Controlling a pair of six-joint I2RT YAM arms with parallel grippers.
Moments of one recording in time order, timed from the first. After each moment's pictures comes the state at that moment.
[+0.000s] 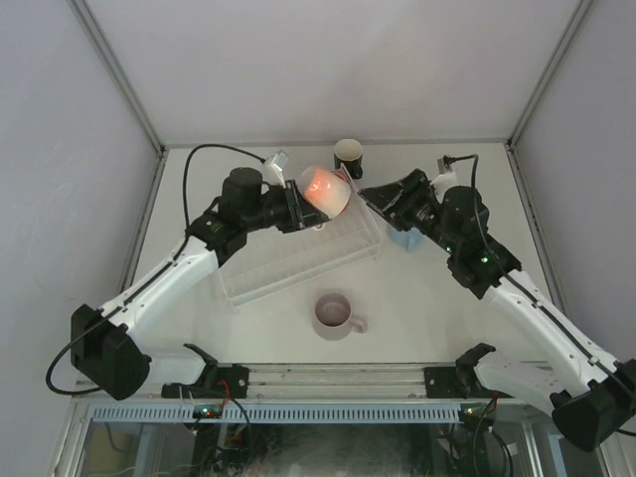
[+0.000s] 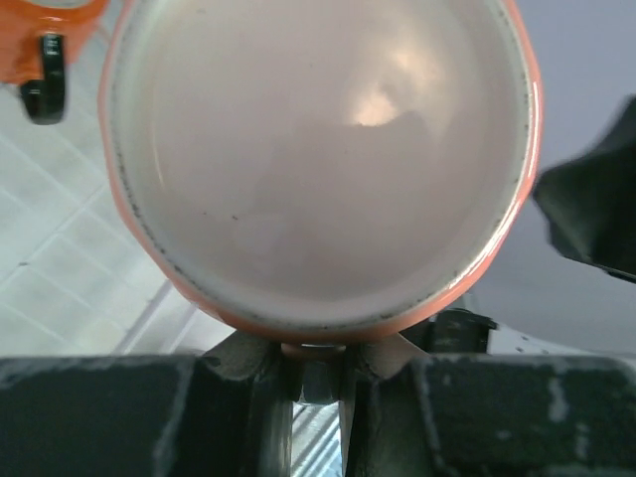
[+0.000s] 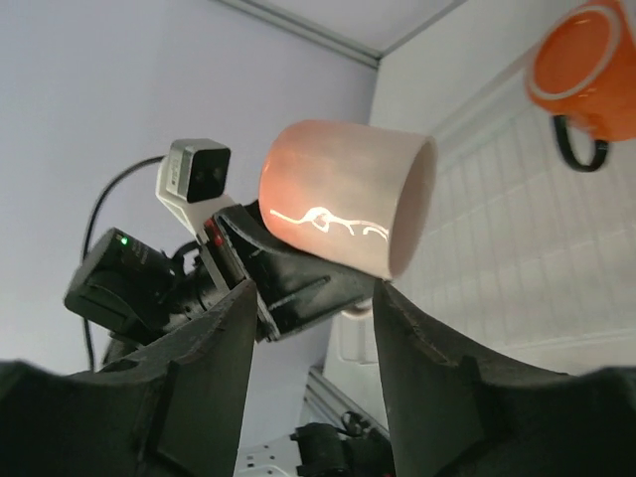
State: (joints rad) left arm -0.55 1.26 1.08 -0.18 0.43 -0.76; right arm 0.55 1.03 0.96 -0.05 -0.14 1.13
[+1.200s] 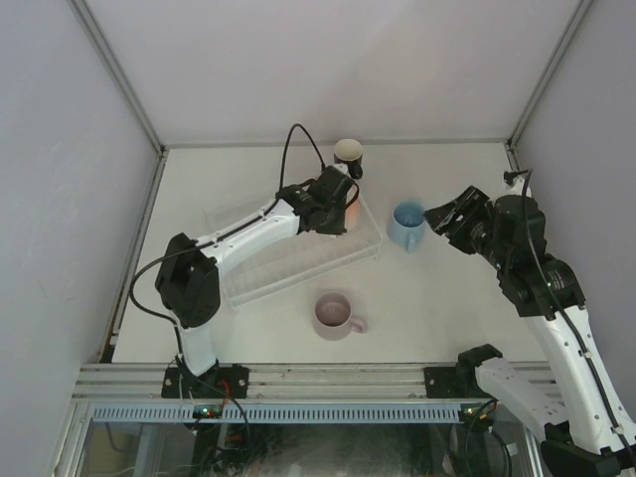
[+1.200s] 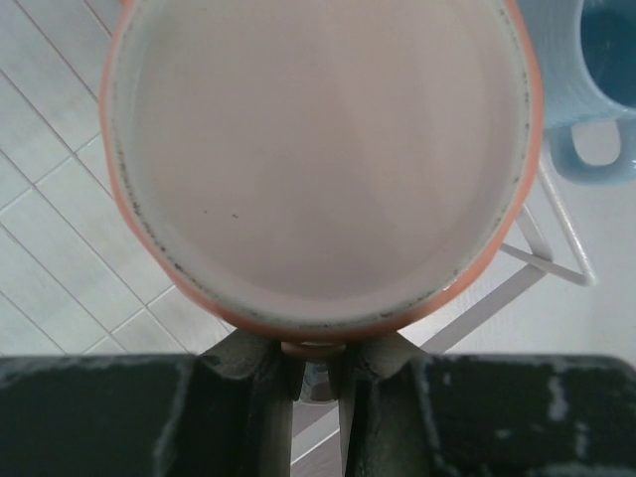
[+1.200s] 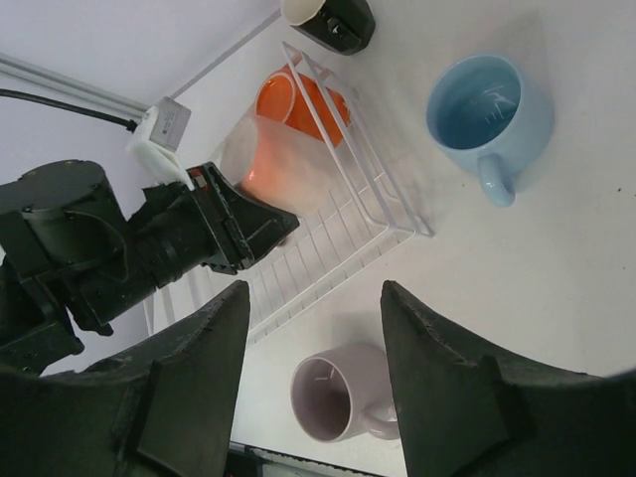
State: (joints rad) left arm -0.78 1.84 1.60 -0.67 -0.21 -0.56; right arm 0.30 0.81 1.14 -0.78 0.01 0.79
